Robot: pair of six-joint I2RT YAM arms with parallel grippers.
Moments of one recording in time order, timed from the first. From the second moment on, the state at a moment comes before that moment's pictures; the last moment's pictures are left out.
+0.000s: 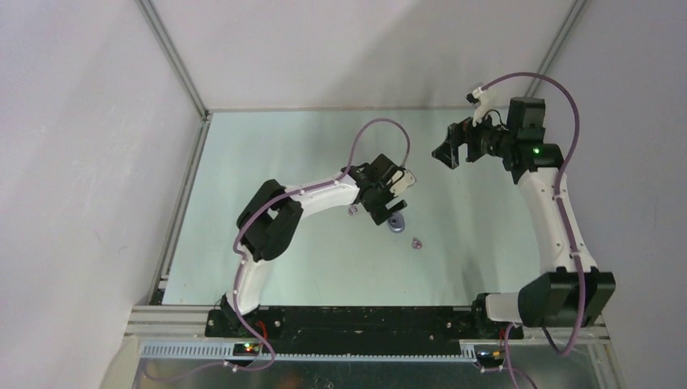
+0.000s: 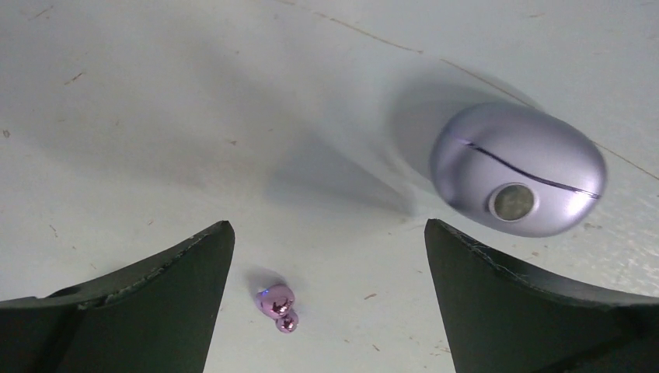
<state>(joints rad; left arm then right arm) -0.85 2.10 1.57 -0.51 -0.03 0.24 0.01 1.30 1.39 -0.62 -0.67 -0.24</state>
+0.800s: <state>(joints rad) -0.72 2.01 1.42 -0.36 0.24 -0.03 0.05 1.94 1.39 -0.63 -0.87 -0.04</state>
